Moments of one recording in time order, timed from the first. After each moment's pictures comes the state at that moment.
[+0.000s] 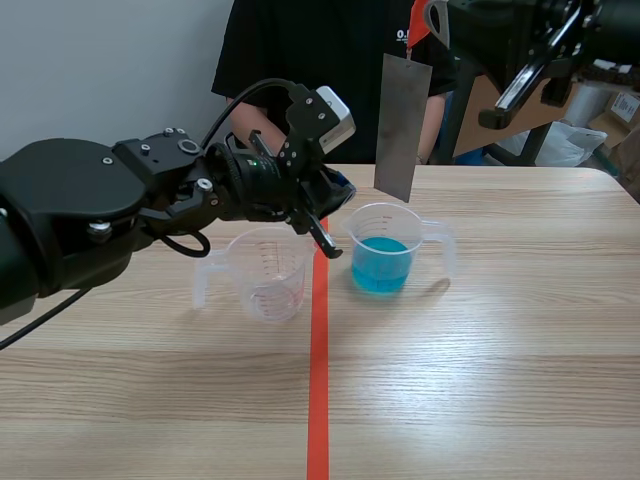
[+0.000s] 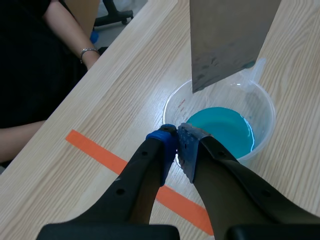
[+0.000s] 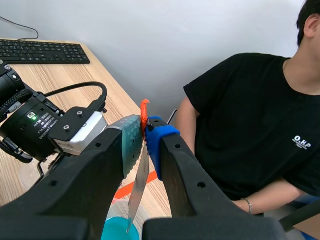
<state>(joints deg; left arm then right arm) -35.1 -14.5 51.2 57.1 -13.7 -20.5 -1.7 5.6 28.6 0.9 105.8 20.3 45.4 -6.2</state>
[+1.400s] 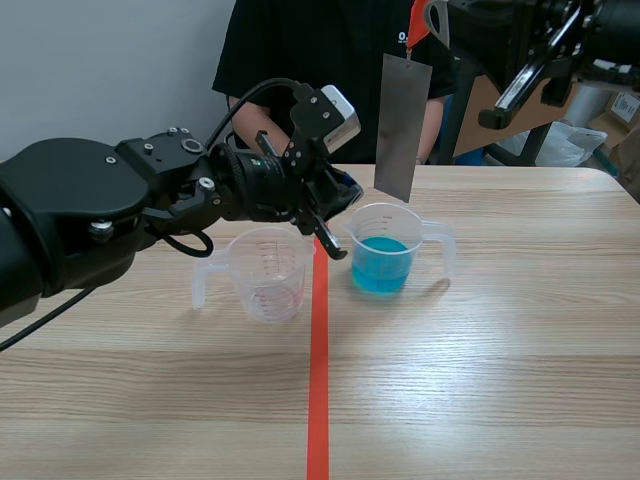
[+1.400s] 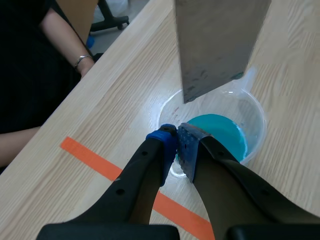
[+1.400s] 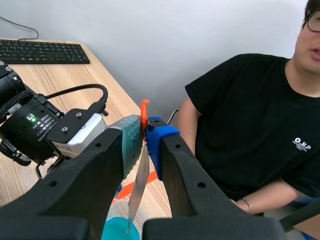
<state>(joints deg) -35.2 -14.2 51.2 57.1 -13.9 -21.9 -2.3 5.6 28.6 0.9 105.8 20.3 45.4 -6.2</state>
